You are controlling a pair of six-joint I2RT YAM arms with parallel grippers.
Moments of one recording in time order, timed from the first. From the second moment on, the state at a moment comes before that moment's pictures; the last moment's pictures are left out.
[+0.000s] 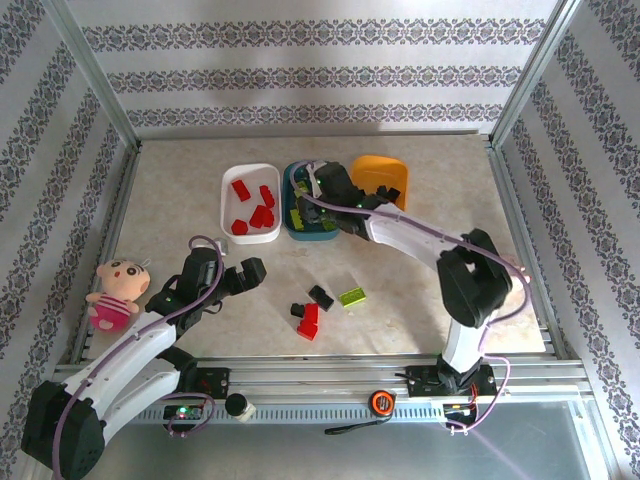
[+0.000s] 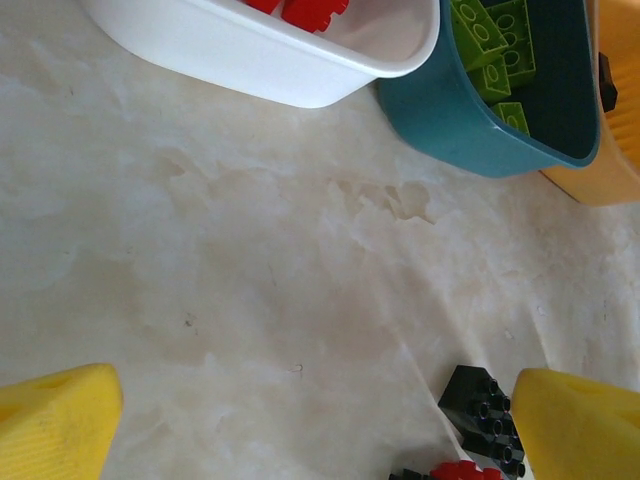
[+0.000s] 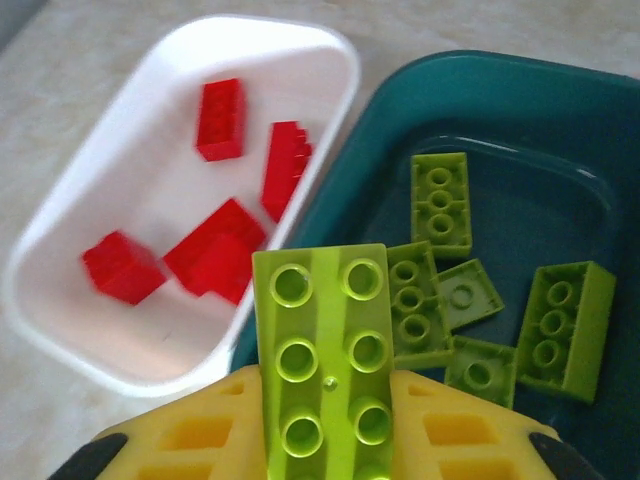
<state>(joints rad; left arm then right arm) -0.39 0.83 0.41 -0.28 0.10 -0.73 0.65 1.88 1.40 -0.23 0.01 0.31</state>
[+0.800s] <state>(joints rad) -0.83 1.37 0.91 -0.38 0.11 -0.45 0.45 1.47 0.92 -0.17 0.11 0.49</state>
